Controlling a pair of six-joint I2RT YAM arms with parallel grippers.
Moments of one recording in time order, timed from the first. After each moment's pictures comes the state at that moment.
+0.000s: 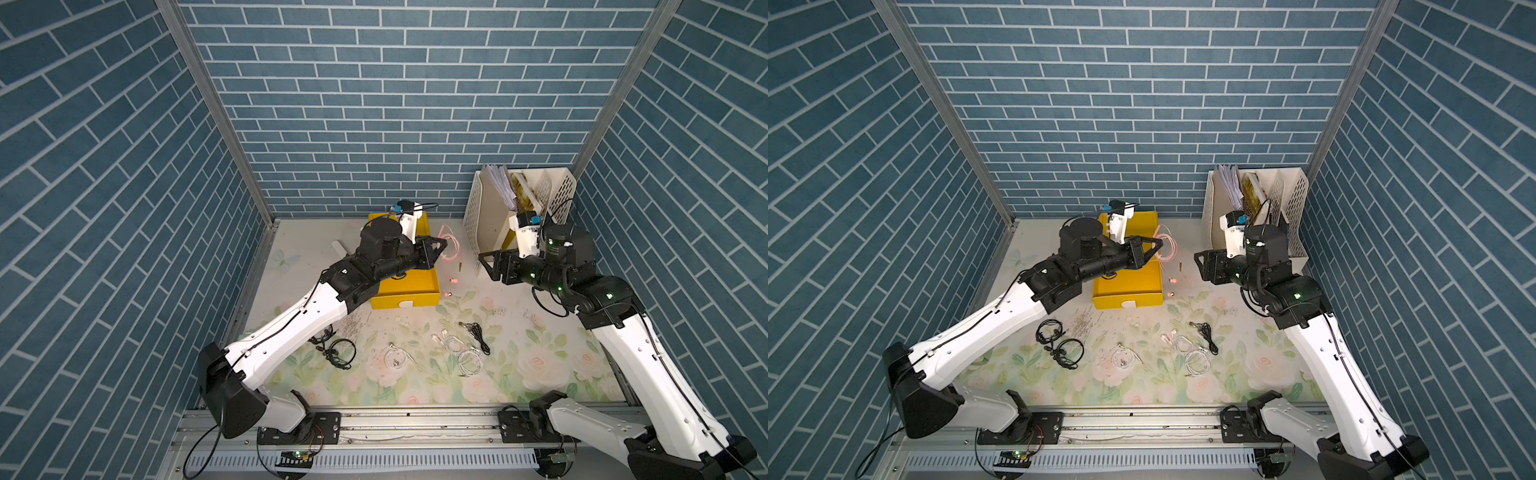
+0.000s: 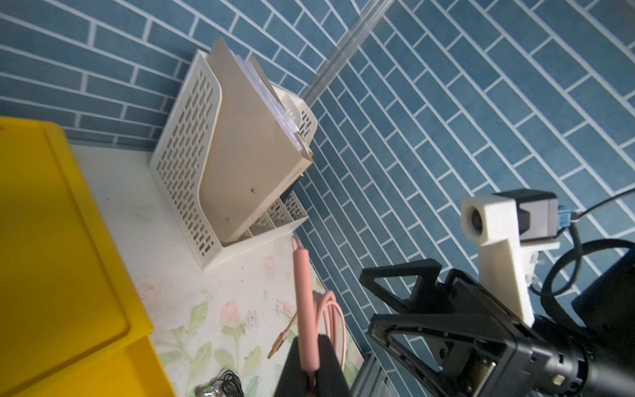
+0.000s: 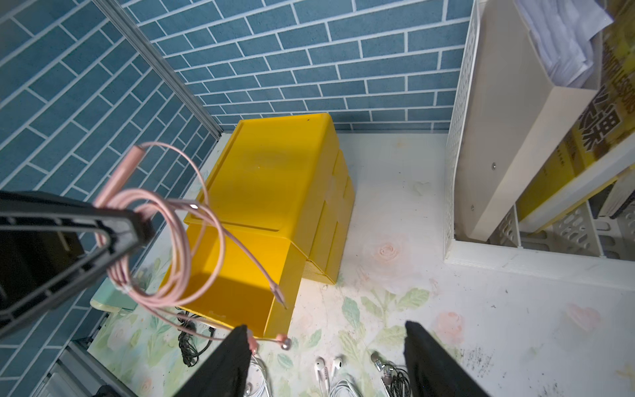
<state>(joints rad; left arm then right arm) -0.77 1.41 1.42 -0.21 0.20 -0.72 0.46 1.07 1.37 -0.82 -0.15 0.26</state>
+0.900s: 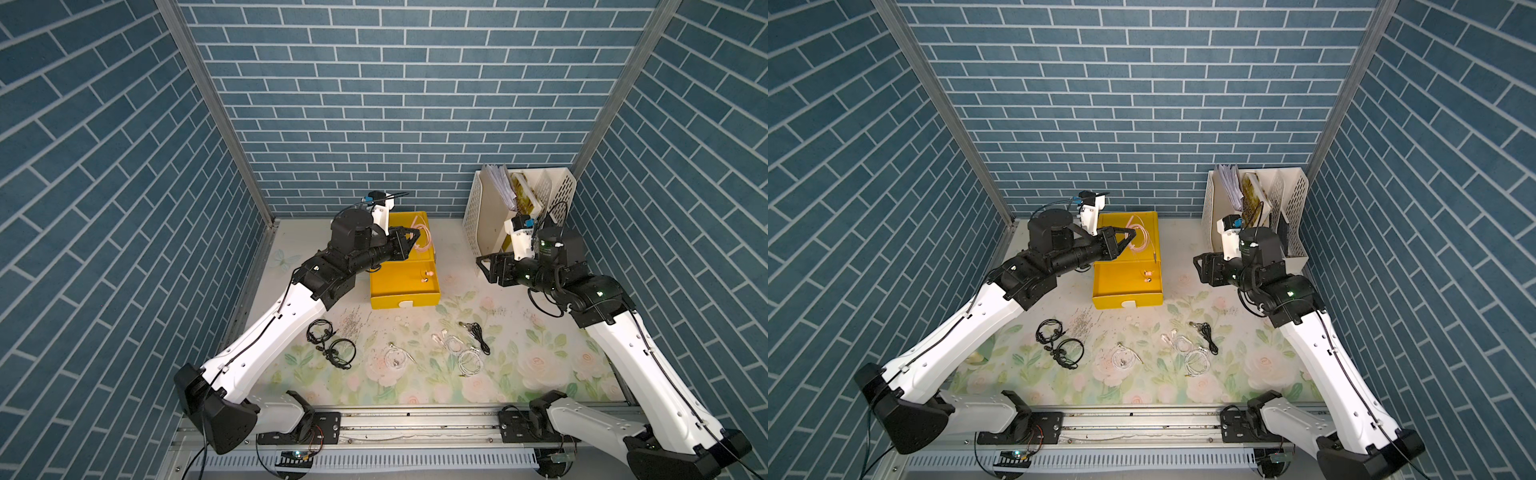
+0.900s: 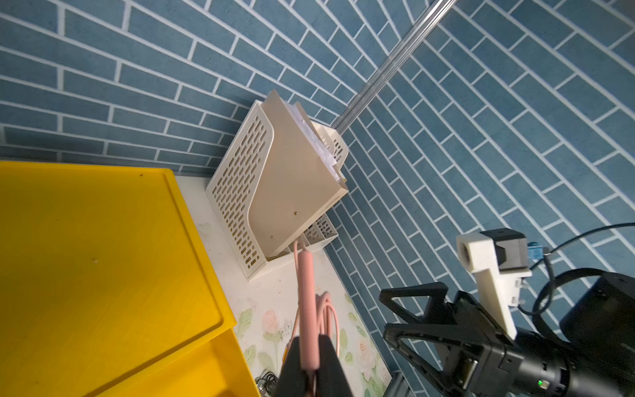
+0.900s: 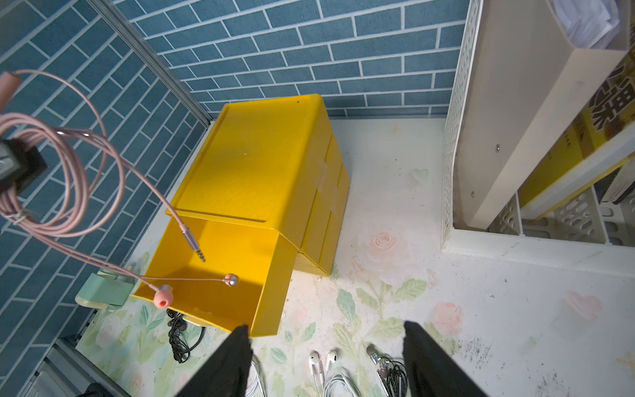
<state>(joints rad) -0.64 1.33 1.40 -0.31 0.22 -0.66 0.46 1.08 1.32 -0.80 -0.15 0.26</state>
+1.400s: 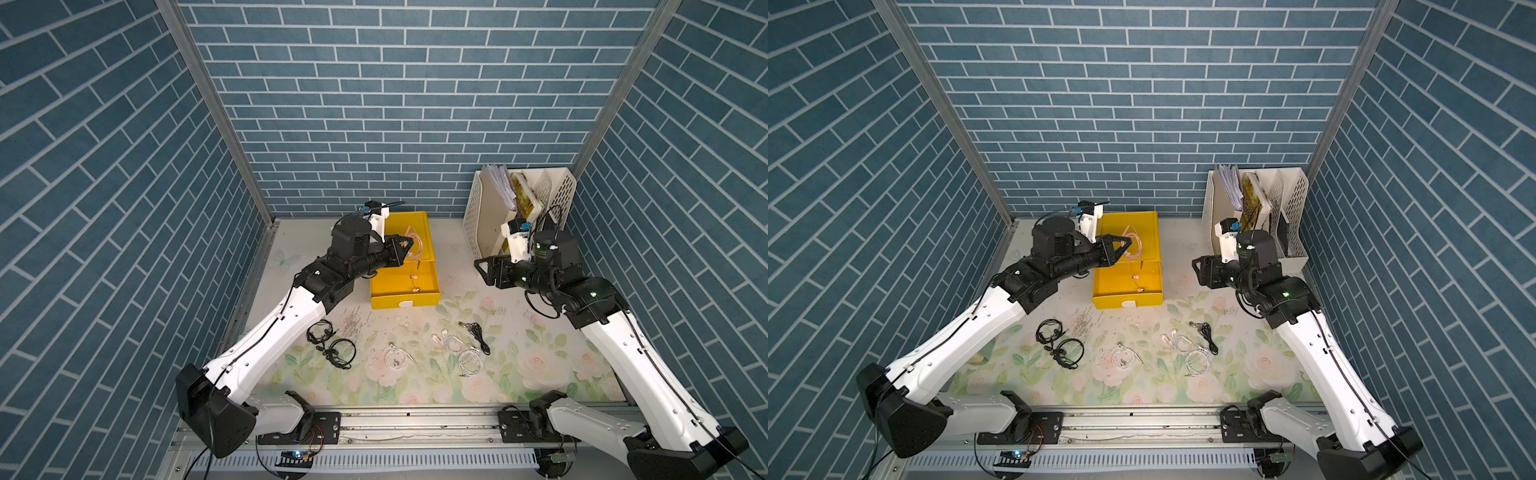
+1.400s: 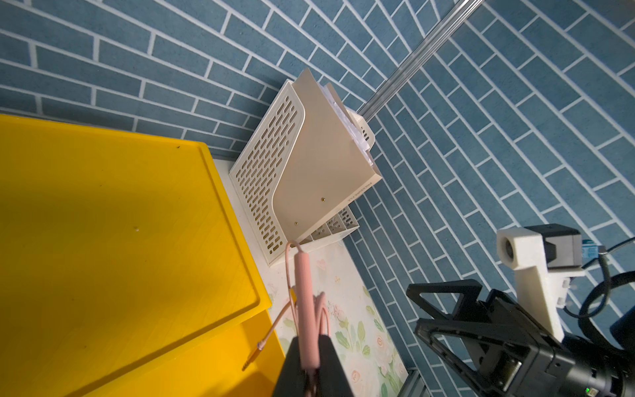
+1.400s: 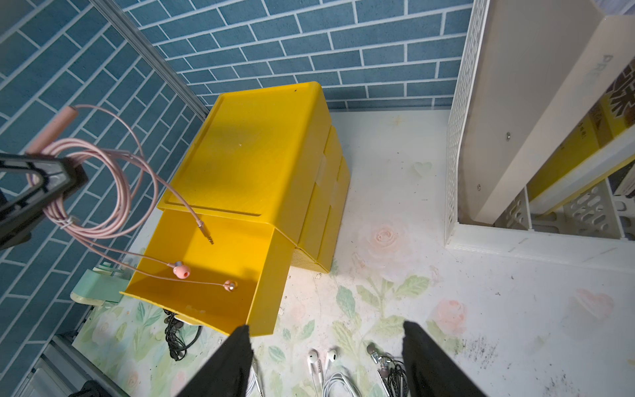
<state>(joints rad) -0.61 1.30 1.29 -0.28 0.22 -0.66 0.46 1.07 1.27 -0.77 -0.16 0.26</state>
